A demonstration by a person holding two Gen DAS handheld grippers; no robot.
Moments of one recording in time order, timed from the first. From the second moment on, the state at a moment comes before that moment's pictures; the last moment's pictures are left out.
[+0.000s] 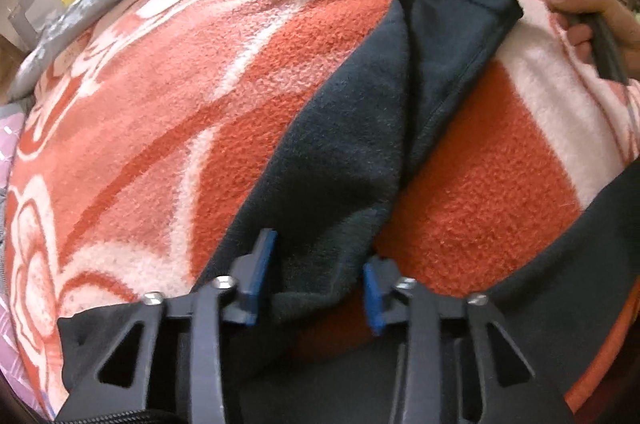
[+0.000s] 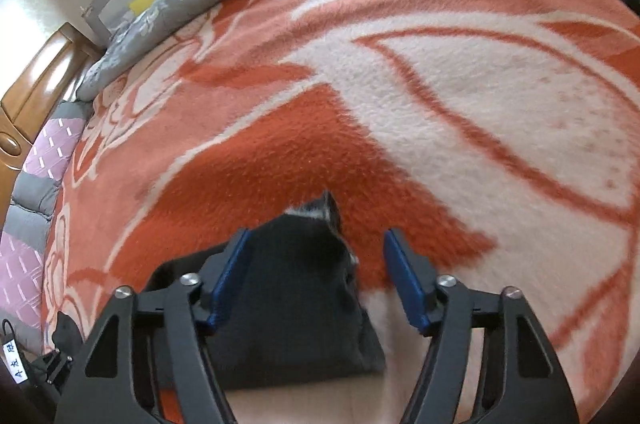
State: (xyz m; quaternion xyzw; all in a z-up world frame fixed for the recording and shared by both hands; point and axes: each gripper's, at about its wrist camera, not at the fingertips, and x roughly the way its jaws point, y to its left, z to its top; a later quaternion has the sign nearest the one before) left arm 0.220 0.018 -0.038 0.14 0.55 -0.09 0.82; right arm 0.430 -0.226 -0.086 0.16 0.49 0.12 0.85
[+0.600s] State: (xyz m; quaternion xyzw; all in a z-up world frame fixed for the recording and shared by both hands) left arm 0.179 0.046 0.005 0.07 0.52 -0.13 0.84; right arm 0.330 -0.259 -0.018 0.15 0.41 0.21 0.87
